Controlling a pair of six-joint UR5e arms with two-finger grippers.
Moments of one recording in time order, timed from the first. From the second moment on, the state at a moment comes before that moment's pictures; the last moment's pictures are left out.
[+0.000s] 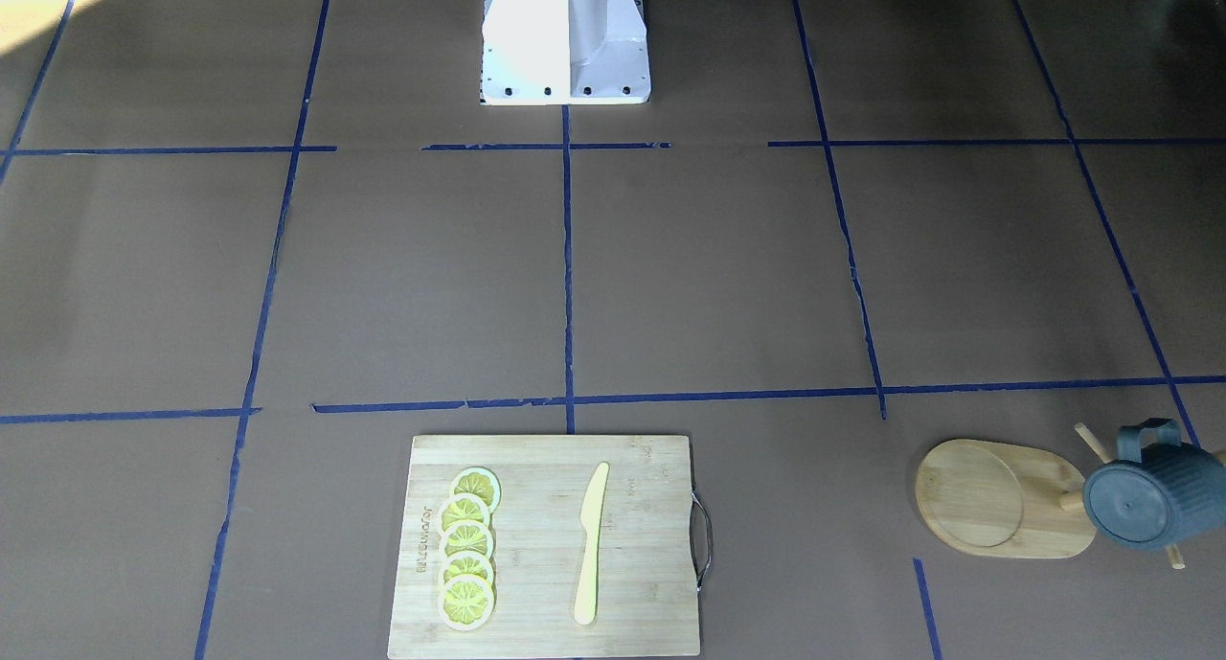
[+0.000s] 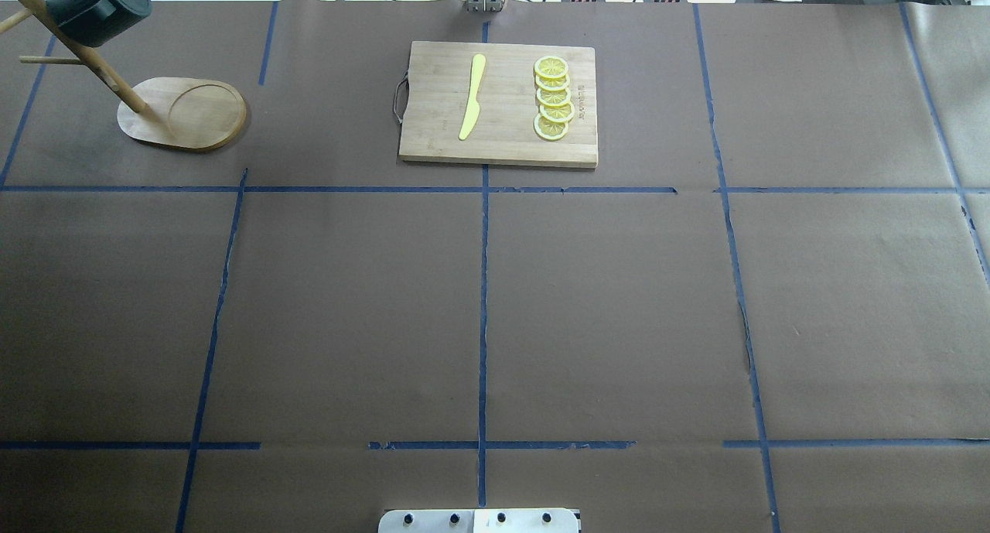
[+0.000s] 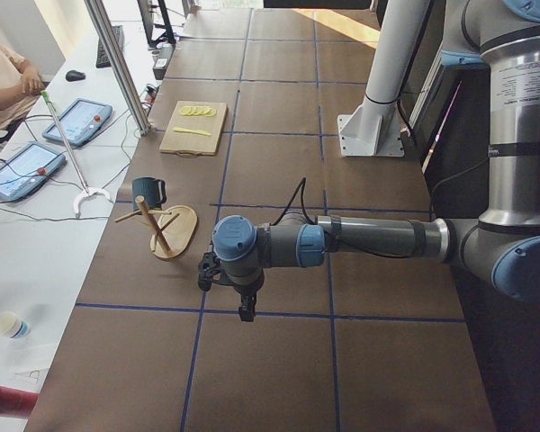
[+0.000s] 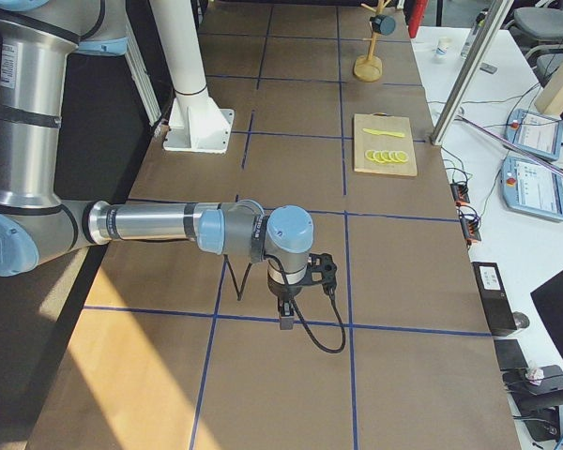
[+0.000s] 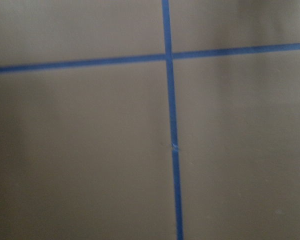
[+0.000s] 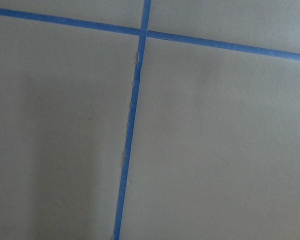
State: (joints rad) left arm -1.56 -1.46 -1.71 -1.48 -2.41 0.08; right arm 1.60 -1.76 1.83 -1.71 2.27 -0.19
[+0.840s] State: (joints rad) left arm -1.56 -1.44 -1.73 -1.51 -2.40 0.08; right arm 1.60 -1.76 1.83 -1.72 2.28 -0.17
